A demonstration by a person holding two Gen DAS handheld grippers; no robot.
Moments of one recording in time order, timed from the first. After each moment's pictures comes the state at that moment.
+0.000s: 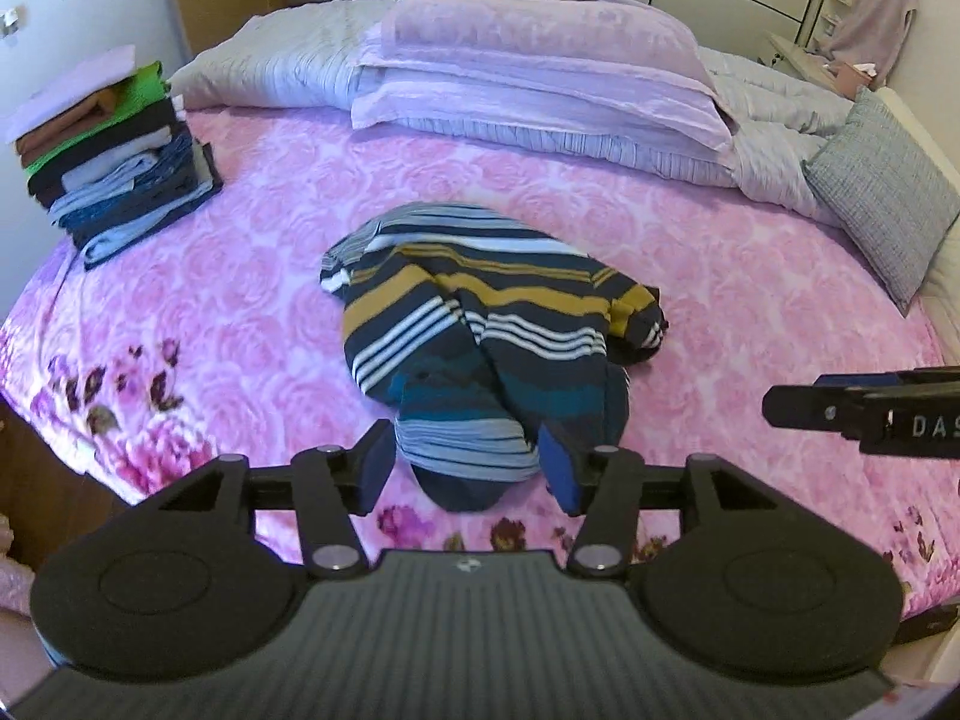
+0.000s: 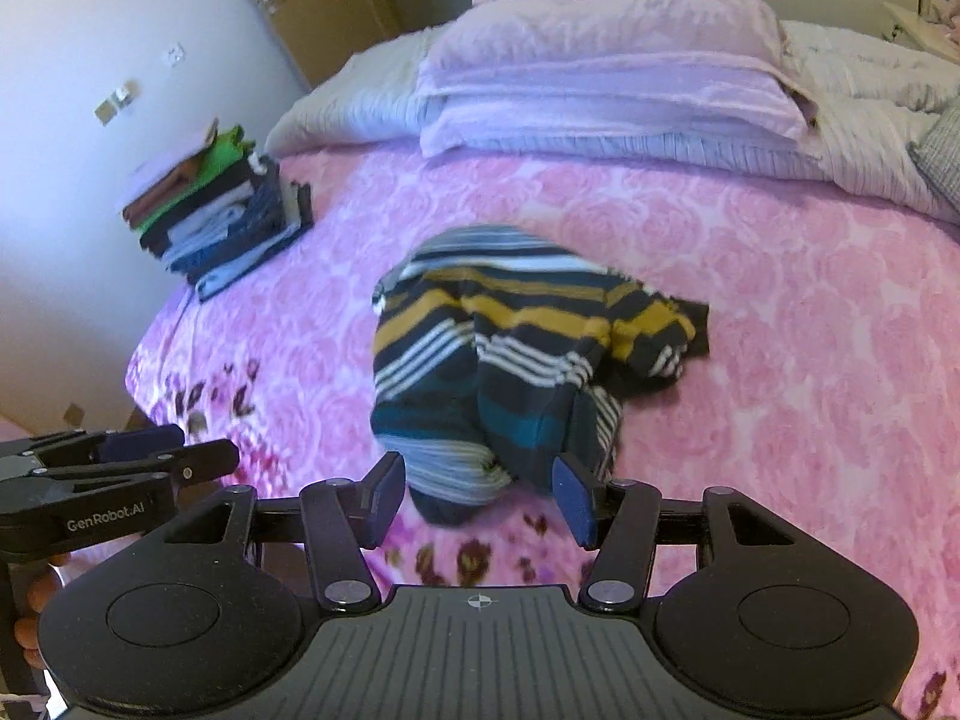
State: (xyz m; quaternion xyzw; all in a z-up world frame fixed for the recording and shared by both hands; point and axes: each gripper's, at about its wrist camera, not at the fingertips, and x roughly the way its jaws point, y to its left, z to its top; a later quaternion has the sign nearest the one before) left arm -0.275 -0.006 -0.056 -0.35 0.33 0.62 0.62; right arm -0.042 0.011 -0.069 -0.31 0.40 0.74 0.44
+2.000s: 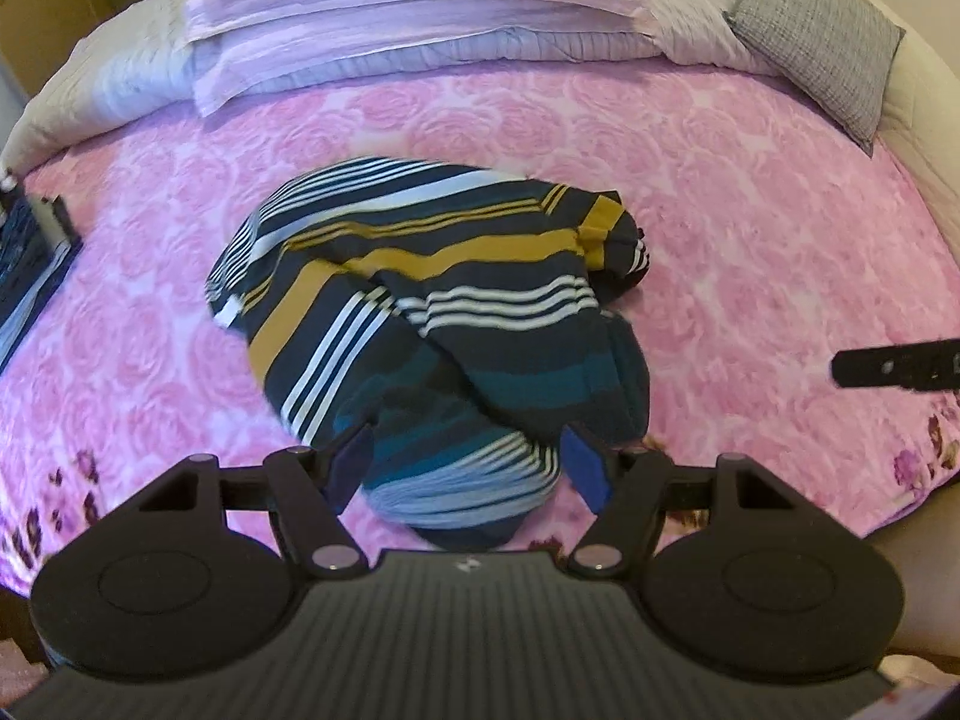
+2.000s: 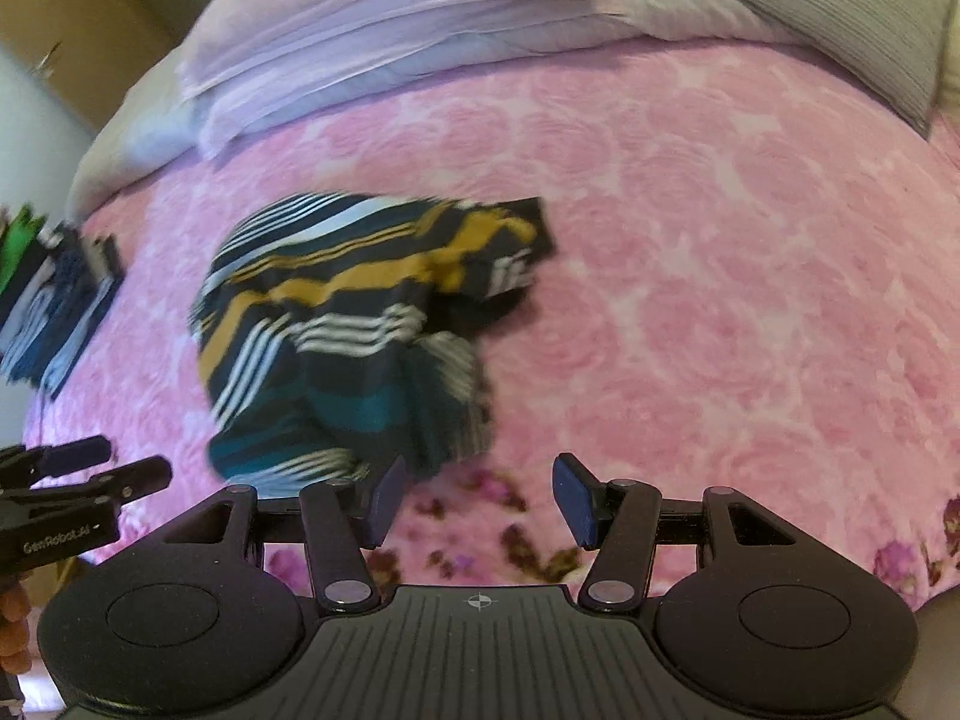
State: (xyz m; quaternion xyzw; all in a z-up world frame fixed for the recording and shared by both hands) left arm -0.256 0.113 -0.157 -0.30 0.45 0.48 0.69; right arm 0.003 0.058 -0.146 -0.29 0.51 0.58 0.57
